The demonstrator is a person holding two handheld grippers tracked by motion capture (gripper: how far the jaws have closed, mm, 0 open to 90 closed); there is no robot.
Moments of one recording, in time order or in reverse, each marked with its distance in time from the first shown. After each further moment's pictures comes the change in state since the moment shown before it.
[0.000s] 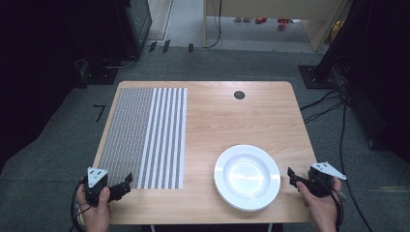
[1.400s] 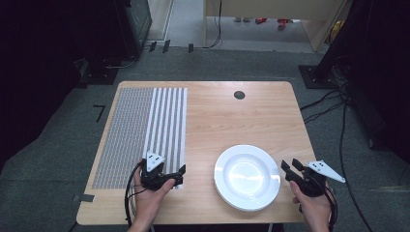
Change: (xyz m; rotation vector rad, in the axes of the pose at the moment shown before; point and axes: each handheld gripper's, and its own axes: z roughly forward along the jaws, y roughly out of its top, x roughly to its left) left arm -0.138 0.038 0.037 0.018 -0.264 0.092; right arm 0.037 0.018 -0.023 -0.135 0.149 0.043
